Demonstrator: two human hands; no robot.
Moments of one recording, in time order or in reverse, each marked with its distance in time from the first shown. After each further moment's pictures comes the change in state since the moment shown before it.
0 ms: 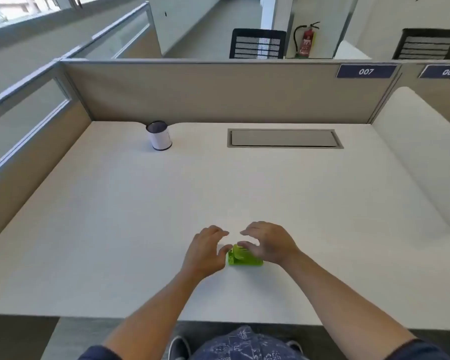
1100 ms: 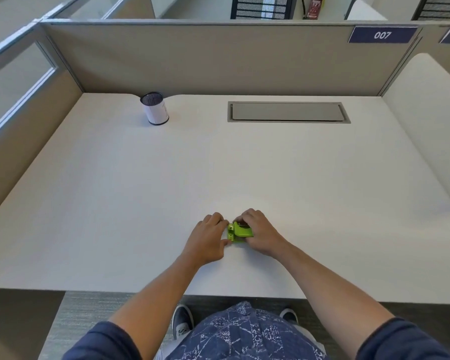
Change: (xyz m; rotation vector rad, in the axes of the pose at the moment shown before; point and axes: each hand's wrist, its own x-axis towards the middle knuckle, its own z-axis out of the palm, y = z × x) left_hand -0.007 -0.012 0.022 0.181 -0.190 0.086; right_hand -0.014 -0.005 0.045 0.299 -0.301 0.316
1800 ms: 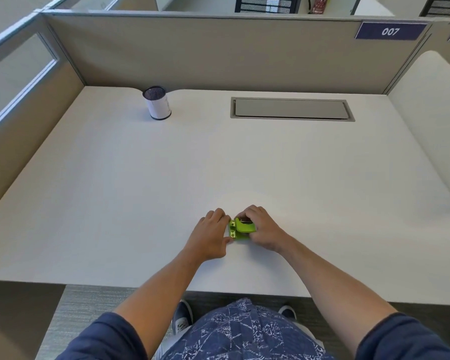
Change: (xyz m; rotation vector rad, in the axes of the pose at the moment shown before) left_hand 0.002 -0.001 0.004 0.004 -0.005 0.006; right_hand 0.005 0.003 -0.004 0.091 -0.059 0.054
